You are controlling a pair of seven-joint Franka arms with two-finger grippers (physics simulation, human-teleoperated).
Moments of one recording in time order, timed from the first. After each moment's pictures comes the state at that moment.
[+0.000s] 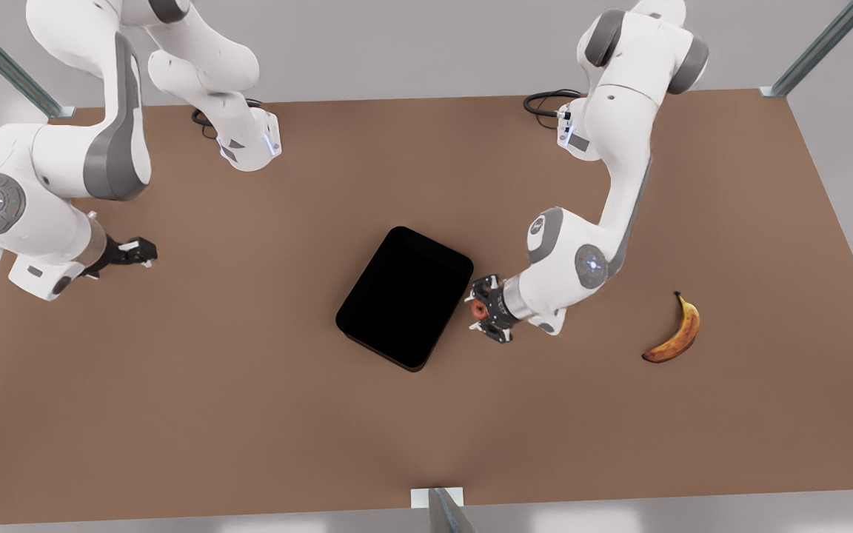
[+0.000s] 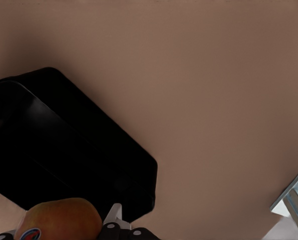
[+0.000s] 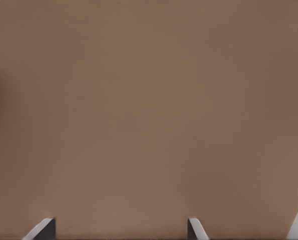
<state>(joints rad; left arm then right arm) -0.46 0.59 -0.08 -1.42 -0.33 2.23 -2.16 0.04 0.14 -0.04 -1.52 -0.15 1.50 -0.25</state>
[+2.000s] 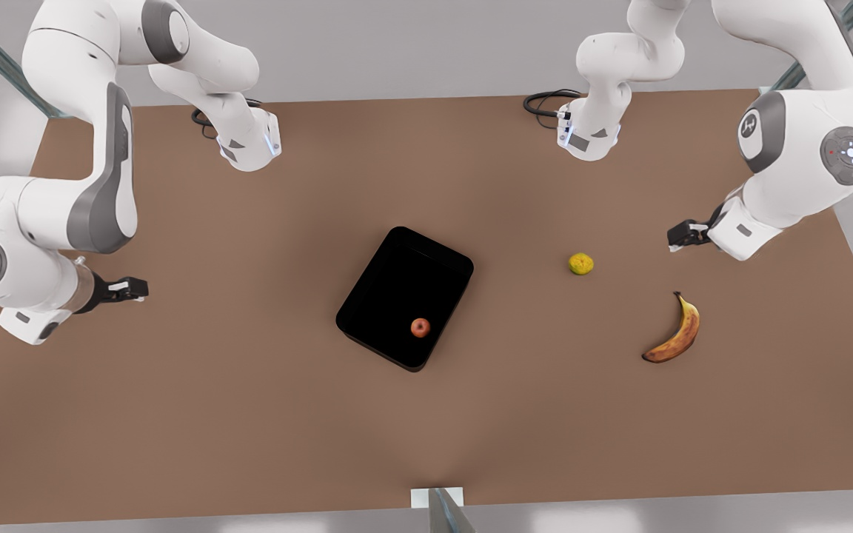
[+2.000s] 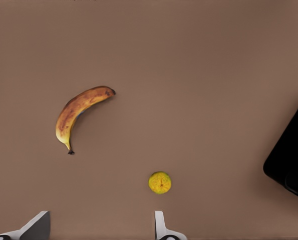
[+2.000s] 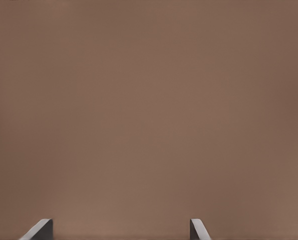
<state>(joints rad) -0.10 0.09 0.04 -1.60 -0.02 1.59 -0.02 0.00 0.35 -0.04 -1.32 -0.12 1.48 -0.26</state>
